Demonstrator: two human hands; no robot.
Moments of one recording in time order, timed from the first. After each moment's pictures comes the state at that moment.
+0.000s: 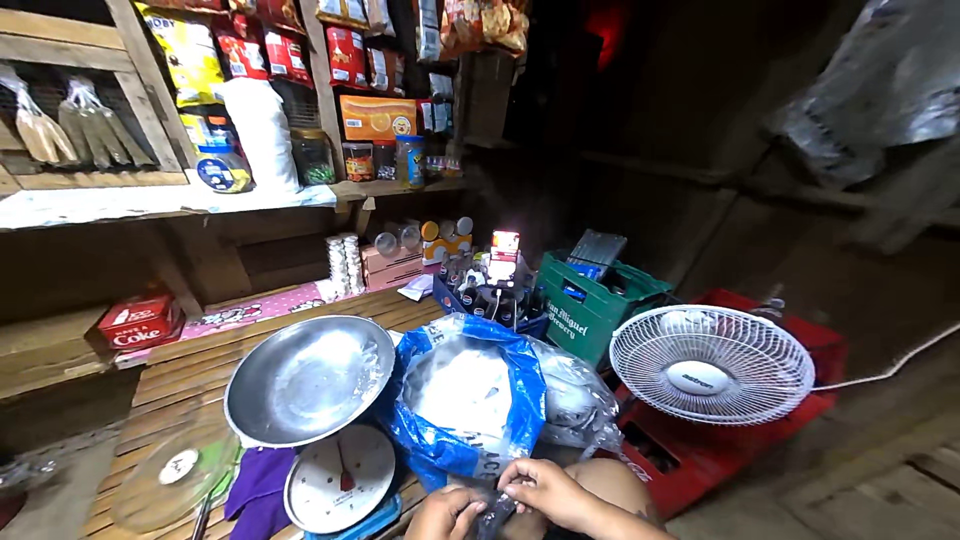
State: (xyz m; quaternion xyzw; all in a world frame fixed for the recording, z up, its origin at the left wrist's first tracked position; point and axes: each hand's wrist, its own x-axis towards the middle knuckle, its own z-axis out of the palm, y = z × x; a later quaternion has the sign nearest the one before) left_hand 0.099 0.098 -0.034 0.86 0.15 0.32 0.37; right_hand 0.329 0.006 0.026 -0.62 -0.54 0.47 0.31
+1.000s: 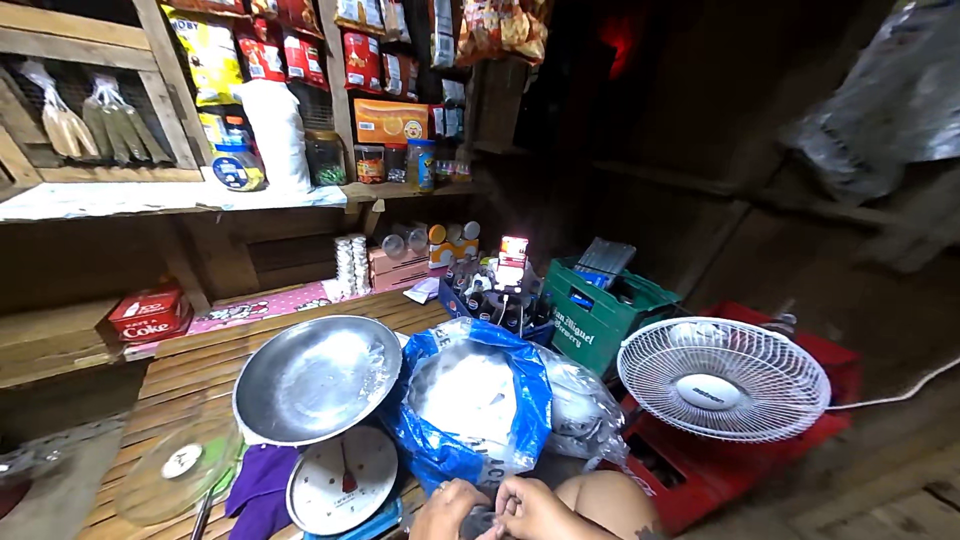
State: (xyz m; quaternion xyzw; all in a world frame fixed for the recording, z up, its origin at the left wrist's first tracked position) left_hand 0.100 0.083 -0.022 0.87 0.23 0.35 0.27; right_hand 0.305 0.014 0.017 -0.67 -0.60 0.38 0.20
